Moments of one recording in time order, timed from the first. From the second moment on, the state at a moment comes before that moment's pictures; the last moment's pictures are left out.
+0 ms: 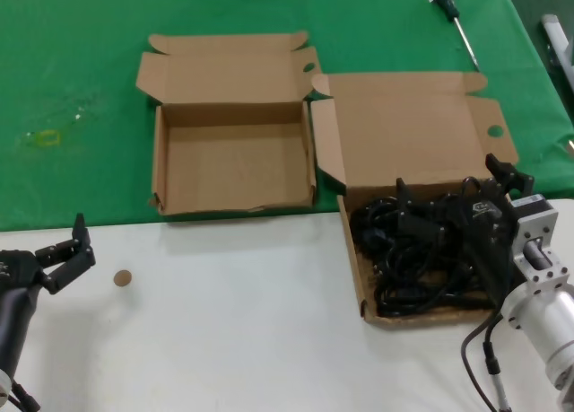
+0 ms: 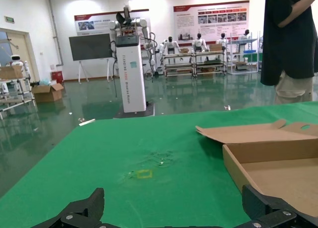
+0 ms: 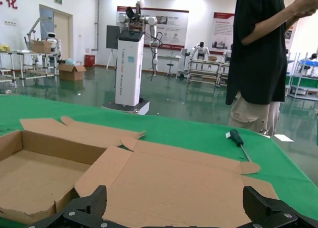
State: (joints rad) left arm 0.00 -0.30 1.60 -1.60 -1.80 0.00 0.00; right arm 0.03 0.30 -1.62 1.58 1.79 -0.03 -0.03
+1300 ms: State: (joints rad) left arm 0.00 -0.30 1.60 -1.60 -1.80 0.00 0.00; right arm 0.02 0.31 -1.61 1.59 1.79 -0.03 -0.02
